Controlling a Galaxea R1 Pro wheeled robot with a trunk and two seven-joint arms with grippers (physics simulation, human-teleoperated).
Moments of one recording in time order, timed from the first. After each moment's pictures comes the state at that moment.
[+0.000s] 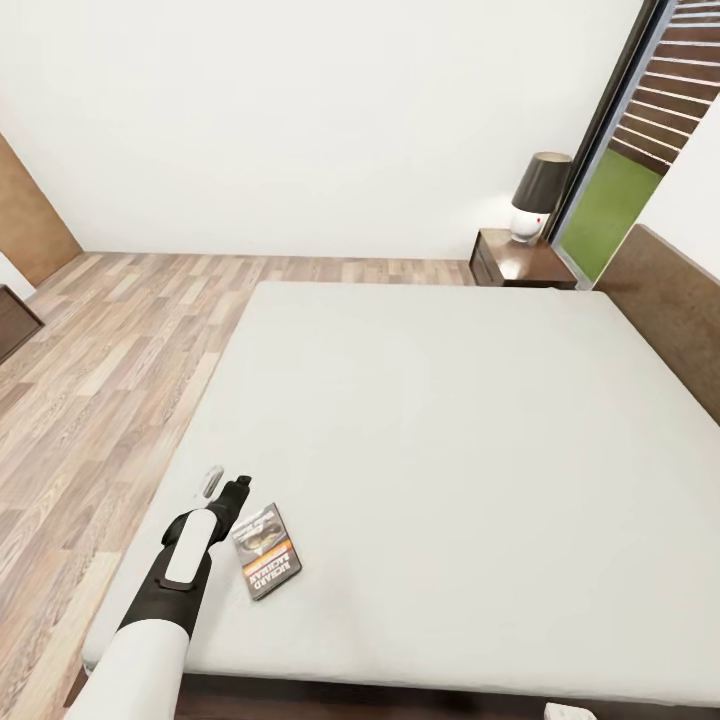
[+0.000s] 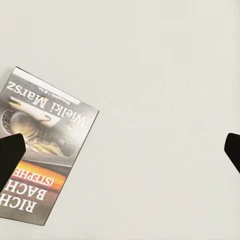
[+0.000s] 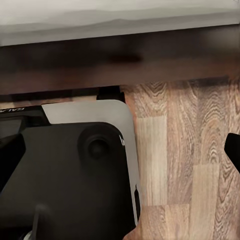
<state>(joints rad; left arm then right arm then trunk) -0.62 -0.10 0.29 -0.94 0.85 0.29 0.40 -0.40 -0.13 -0.34 -0.11 0.19 -0.01 0.18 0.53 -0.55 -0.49</state>
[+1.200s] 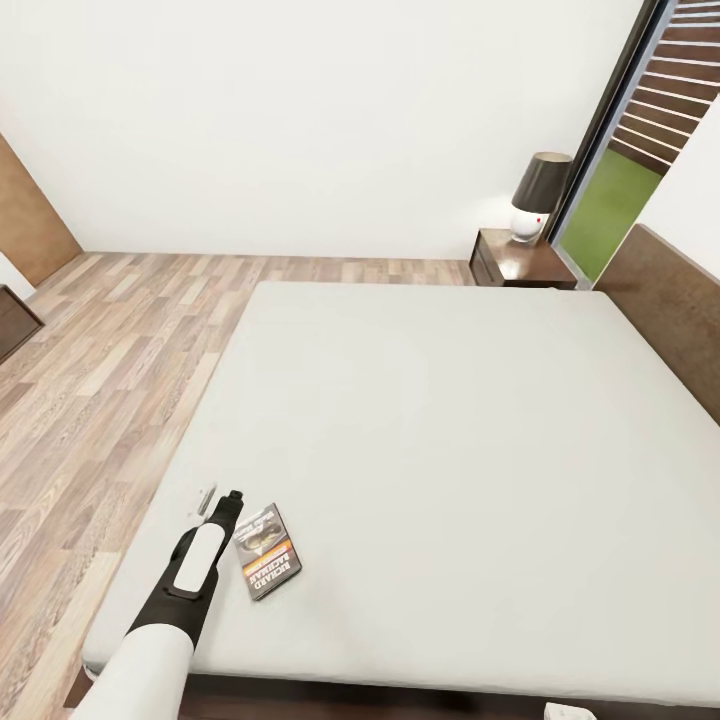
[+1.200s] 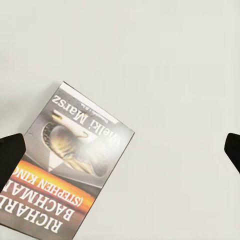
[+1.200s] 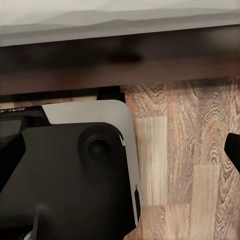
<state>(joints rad) -0.62 -0.10 0.29 -0.81 0.85 0.07 0.40 -0.40 -0.13 -0.34 -0.11 0.19 -0.01 0.18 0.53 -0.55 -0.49</state>
